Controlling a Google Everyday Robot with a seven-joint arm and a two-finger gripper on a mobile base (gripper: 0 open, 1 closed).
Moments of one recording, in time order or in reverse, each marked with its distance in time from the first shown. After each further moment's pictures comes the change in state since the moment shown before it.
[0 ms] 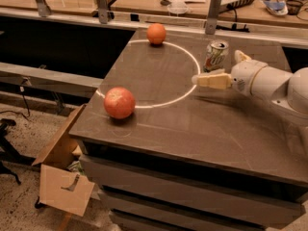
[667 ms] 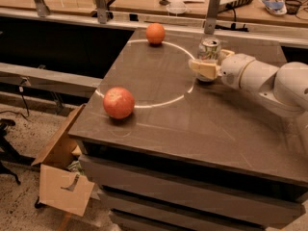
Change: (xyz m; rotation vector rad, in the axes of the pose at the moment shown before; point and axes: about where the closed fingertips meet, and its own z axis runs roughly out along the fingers) arm -0.017 0.006 0.030 -0.044 -0.070 0.004
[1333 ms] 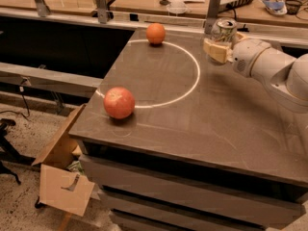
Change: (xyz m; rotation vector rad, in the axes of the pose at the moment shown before) arm -0.056 -0.018 -0.017 0.068 -0.113 -0.036
